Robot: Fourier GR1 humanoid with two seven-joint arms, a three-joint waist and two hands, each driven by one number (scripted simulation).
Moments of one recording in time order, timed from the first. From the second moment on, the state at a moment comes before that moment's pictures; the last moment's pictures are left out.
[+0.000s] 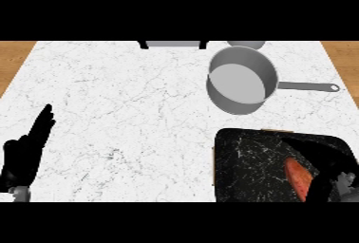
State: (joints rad) left arm 0.04 0.39 0.01 -1.55 0.00 0.14 0.13; right arm -0.10 -0.66 0.33 -1.61 0.31 0.58 0.66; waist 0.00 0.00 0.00
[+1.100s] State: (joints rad) left arm 0.04 0.32 0.09 -1.55 -0.07 0.07 0.13; right arm -0.08 -0.56 0.24 -1.52 0.56 0.63 0.44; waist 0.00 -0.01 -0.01
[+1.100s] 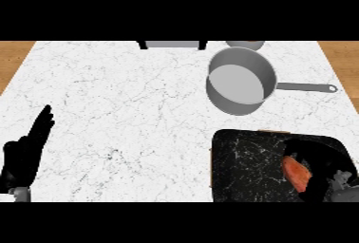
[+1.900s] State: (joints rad) left arm 0.04 0.32 0.10 -1.55 -0.07 0.05 0.13; right arm -0.29 -0.25 0.61 -1.70 0.92 0.38 0.46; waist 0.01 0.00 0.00
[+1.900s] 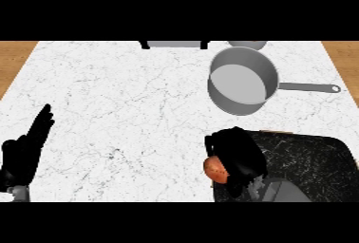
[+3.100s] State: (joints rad) left arm 0.02 0.30 0.13 -1.55 -0.09 0.02 0.14; right arm -0.54 -0.19 0.11 -1.77 0.88 0.14 0.36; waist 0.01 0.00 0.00
